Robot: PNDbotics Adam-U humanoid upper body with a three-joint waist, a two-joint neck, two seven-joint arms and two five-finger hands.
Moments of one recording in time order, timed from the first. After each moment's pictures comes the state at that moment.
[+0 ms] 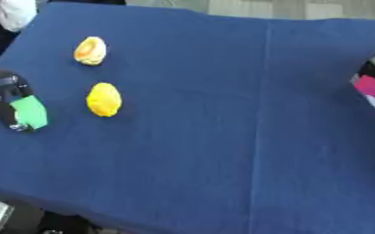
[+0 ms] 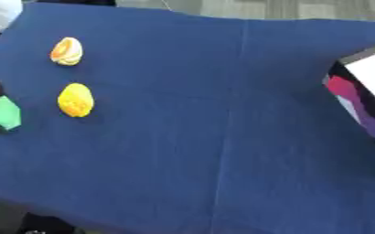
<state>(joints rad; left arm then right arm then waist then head) -0.64 0.87 -0.22 -1.13 -0.66 0.18 -0.60 -0.62 -0.69 -0.03 -1.53 -0.27 0.15 -0.16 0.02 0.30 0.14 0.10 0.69</state>
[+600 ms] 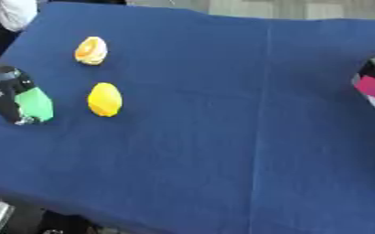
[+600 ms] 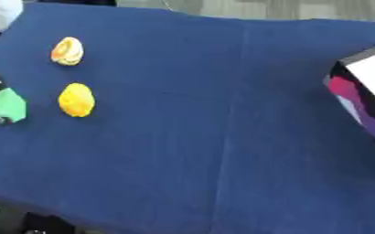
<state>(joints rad) -0.61 0.89 -0.16 -1.39 -0.54 0.22 -0.57 -0.66 -0.69 -0.03 -1.54 -0.27 0.14 -0.17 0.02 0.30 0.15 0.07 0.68</state>
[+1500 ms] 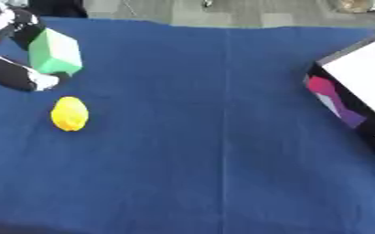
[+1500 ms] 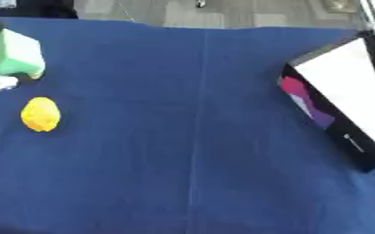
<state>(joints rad) -0.67 0.67 -0.22 -1.71 -0.34 0.29 -0.29 -1.08 -0.52 0.25 -1.69 0.22 0.29 0.31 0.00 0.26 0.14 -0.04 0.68</state>
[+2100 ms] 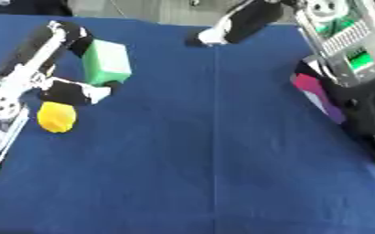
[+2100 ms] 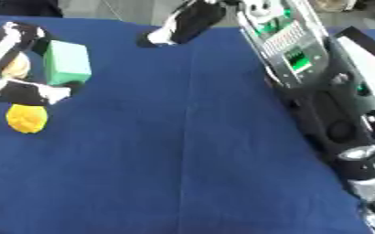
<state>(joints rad) -0.67 0.42 -0.29 -1.65 -0.43 0.09 -0.13 -0.94 -0.54 0.32 -1.84 0.29 0.23 0.46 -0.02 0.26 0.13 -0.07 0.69</state>
